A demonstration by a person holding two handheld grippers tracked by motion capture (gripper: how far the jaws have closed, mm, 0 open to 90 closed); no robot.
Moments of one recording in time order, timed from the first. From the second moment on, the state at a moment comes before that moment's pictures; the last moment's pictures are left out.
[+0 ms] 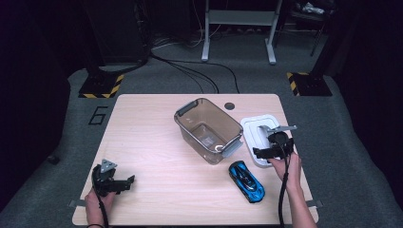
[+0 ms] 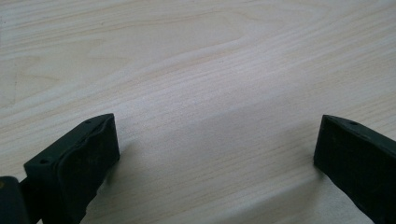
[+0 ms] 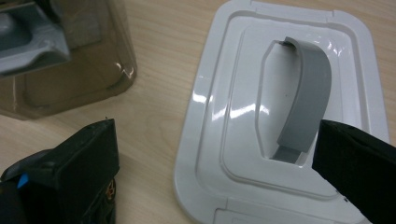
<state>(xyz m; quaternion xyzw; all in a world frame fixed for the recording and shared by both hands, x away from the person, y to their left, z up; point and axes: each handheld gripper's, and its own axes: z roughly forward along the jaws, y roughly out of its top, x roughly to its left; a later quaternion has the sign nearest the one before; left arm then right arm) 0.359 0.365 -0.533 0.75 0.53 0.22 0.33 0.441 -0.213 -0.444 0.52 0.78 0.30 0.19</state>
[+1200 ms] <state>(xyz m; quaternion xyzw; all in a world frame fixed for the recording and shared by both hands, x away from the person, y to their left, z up) 0.359 0.365 -0.533 0.75 0.53 0.22 0.33 0.405 -0.156 -0.468 0.46 0.82 0.30 0.14</state>
